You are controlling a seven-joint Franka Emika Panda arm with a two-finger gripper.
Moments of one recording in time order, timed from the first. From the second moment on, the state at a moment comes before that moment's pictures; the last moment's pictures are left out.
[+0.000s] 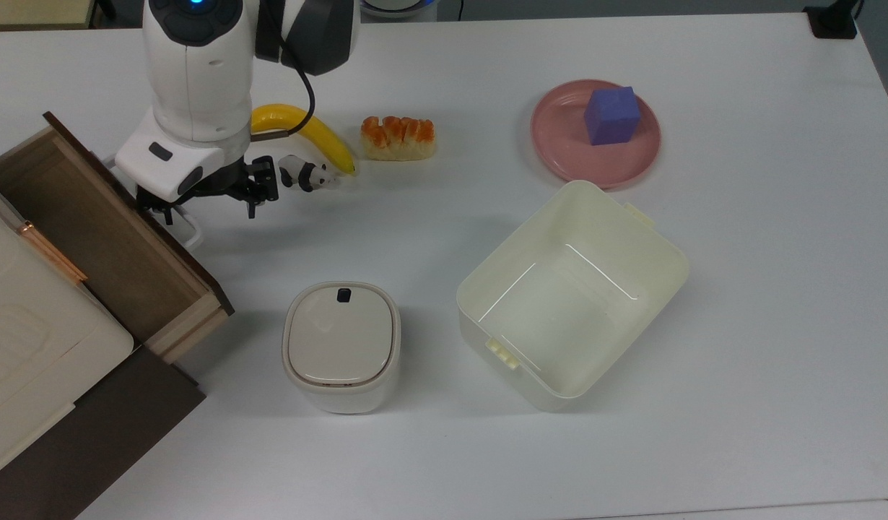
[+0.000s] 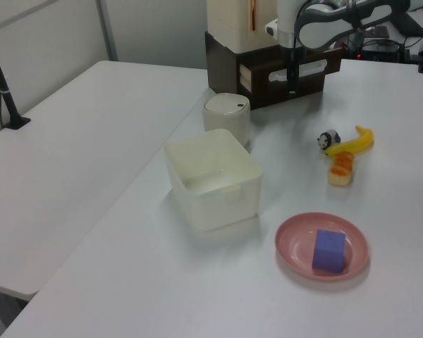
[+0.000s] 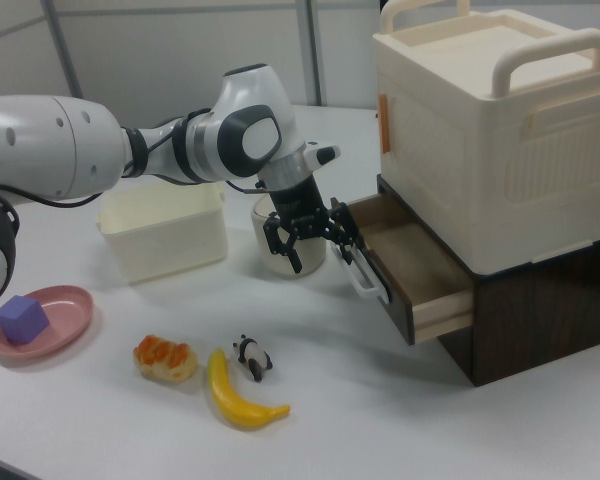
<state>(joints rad) -0.24 0.42 0.06 -1.53 -0.32 2.02 -0.30</state>
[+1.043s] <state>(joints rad) -0.28 0.26 0.07 -1.52 -0.12 1.94 -0.26</state>
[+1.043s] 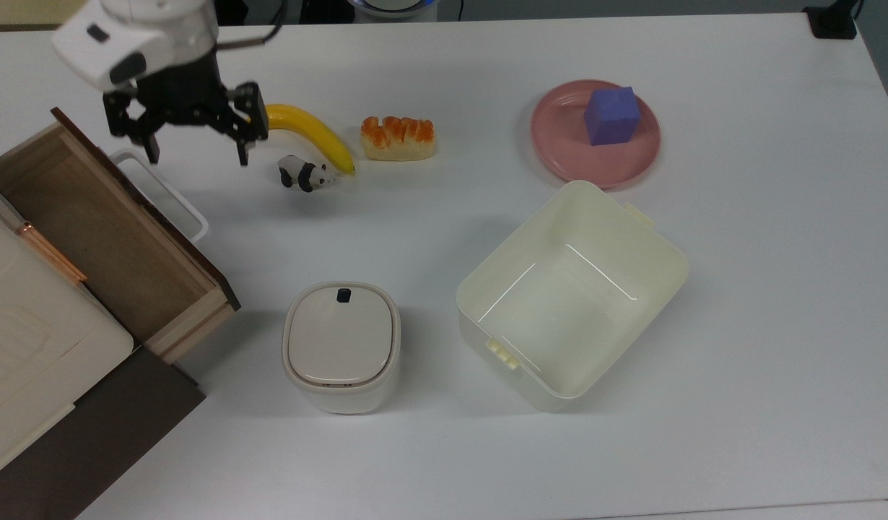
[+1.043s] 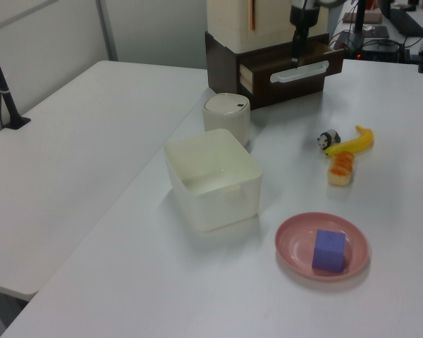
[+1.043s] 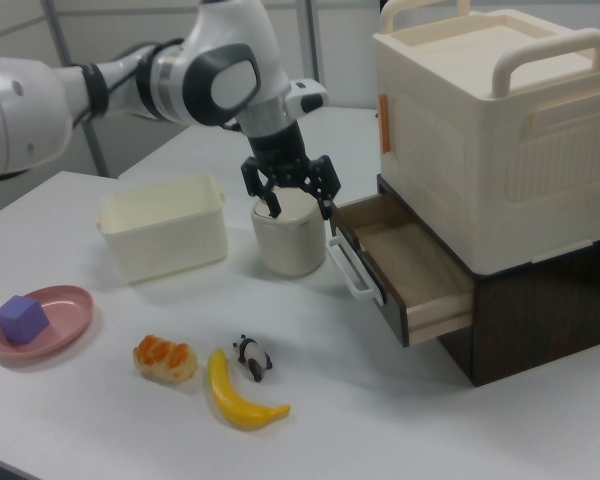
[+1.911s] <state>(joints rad) -0.27 0.05 0.05 -1.52 -0.04 1.65 -0.07</state>
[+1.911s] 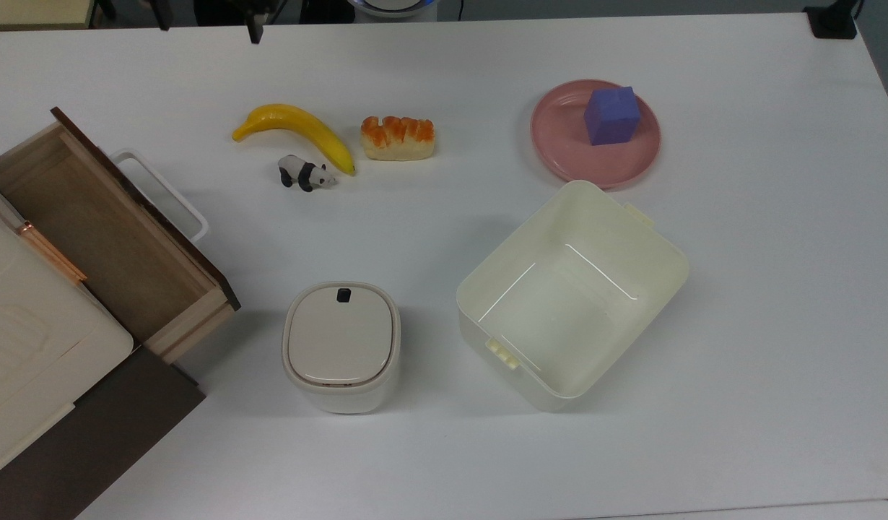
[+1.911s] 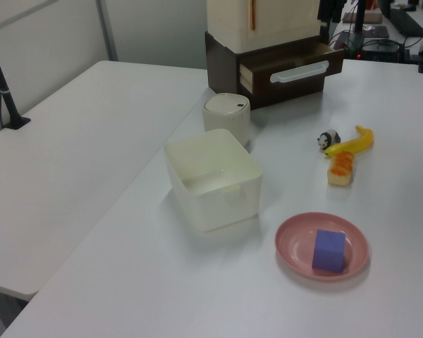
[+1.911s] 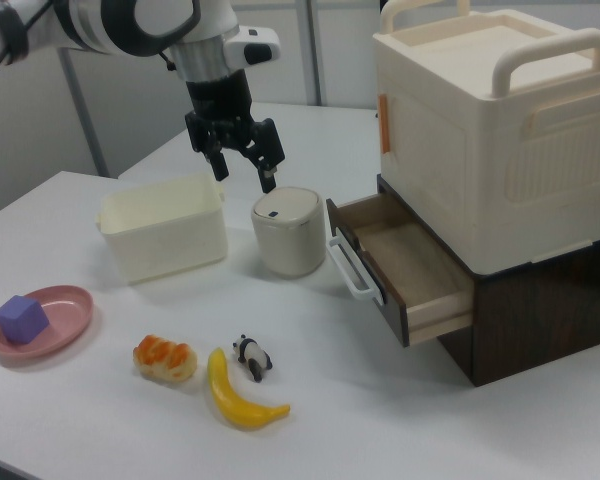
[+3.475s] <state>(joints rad) -0.02 0.02 -0.22 -1.53 0.00 1.63 0.05</state>
